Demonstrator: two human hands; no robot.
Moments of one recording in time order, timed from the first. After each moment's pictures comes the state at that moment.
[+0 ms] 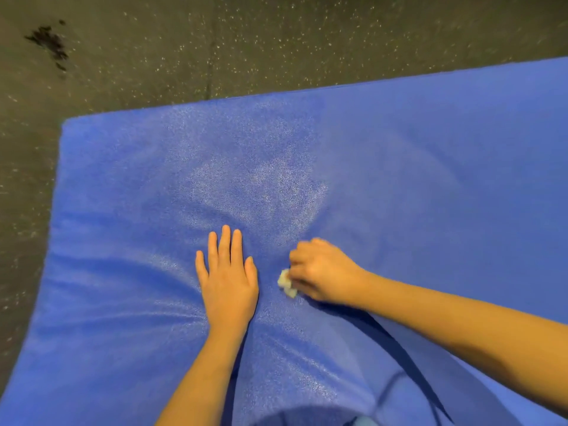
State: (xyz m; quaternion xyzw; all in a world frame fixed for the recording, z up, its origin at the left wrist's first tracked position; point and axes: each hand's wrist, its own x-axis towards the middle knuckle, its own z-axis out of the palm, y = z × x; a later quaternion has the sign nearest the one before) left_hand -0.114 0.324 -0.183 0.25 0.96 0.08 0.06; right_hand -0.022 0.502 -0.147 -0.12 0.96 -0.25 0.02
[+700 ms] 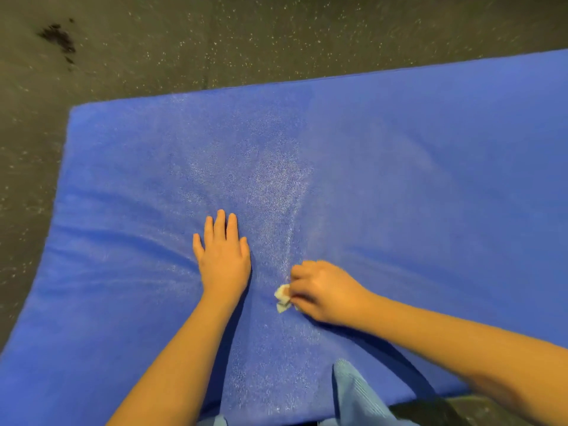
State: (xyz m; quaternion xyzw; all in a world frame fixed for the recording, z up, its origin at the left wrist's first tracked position) left_hand -0.101 0.325 -0.162 0.24 0.96 0.07 0.13; right_hand 0.049 0.462 -0.128 -0.05 0.95 -0.30 0.06
